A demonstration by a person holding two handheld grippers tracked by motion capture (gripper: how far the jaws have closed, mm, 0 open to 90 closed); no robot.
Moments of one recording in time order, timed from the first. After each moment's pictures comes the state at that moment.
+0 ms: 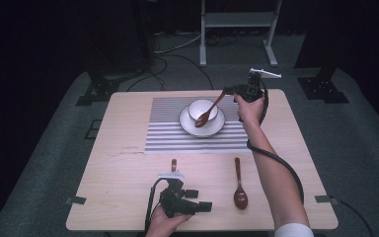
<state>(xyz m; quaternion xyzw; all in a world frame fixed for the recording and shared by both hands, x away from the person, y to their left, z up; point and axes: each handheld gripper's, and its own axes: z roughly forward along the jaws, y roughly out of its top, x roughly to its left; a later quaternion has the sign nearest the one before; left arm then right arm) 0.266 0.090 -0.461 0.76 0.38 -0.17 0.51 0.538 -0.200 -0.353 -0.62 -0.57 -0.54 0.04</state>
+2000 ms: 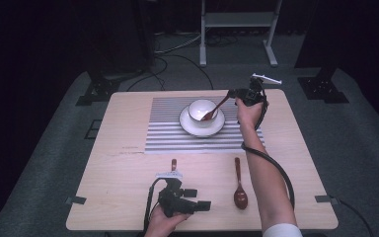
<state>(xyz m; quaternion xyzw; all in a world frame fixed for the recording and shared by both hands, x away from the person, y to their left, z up) 0.266 0.094 -0.460 0.75 0.38 -0.17 0.51 0.543 -0.204 -0.378 -0.67 -0.53 -0.52 -0.01</state>
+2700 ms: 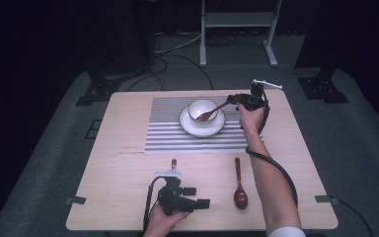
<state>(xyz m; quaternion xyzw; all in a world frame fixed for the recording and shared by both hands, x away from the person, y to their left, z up) 0.270 0.096 -0.459 0.75 0.39 -0.16 0.51 0.541 -0.214 -0.398 -0.67 -0.55 -0.51 0.02</state>
